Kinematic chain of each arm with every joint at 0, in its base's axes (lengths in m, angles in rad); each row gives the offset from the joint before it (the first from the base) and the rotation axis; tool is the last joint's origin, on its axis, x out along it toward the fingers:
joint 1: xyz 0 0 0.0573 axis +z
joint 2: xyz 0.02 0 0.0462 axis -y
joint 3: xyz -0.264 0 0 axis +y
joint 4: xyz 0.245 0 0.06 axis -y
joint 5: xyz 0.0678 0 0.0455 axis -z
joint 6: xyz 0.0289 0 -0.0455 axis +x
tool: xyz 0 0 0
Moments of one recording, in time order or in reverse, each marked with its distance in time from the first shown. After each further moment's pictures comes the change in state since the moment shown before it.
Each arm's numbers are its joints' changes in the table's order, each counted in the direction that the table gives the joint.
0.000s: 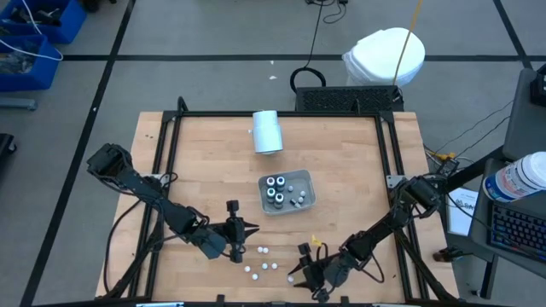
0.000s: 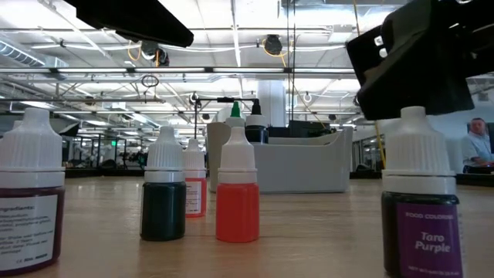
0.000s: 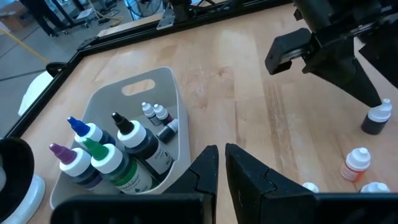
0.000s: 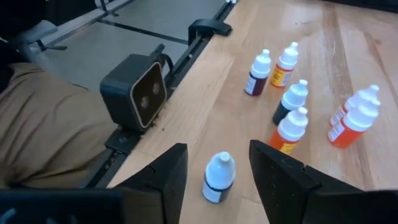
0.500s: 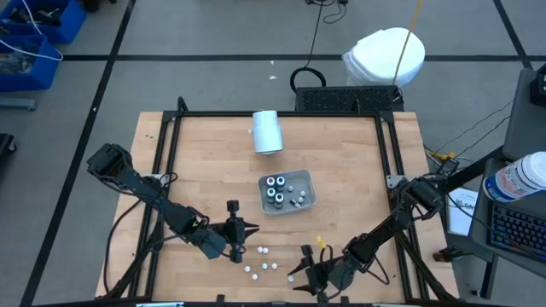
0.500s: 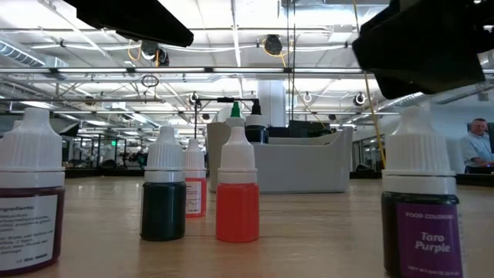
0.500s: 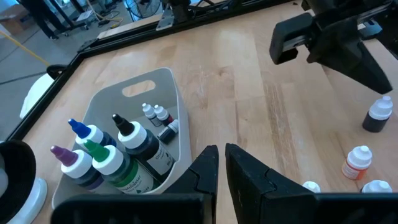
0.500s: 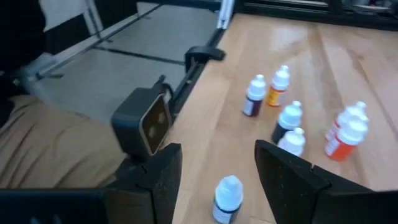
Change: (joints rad) left arm 0.000 0.000 0.000 0.000 0.000 0.015; right arm 0.030 0.000 -0.002 0.076 0.093 0.056
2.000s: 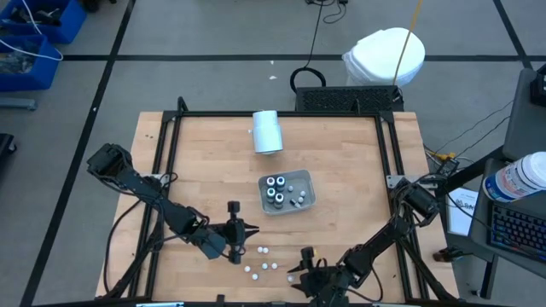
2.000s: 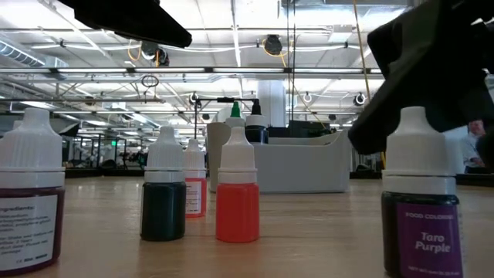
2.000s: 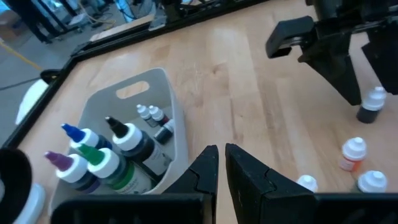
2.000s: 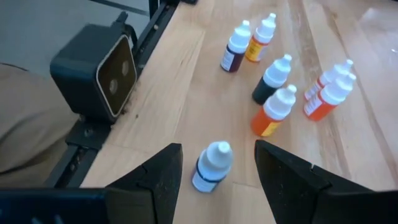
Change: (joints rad) left arm 0.000 0.000 0.000 -0.005 0.024 0.035; right arm 0.034 -0.071 -0.186 -0.405 0.144 0.062
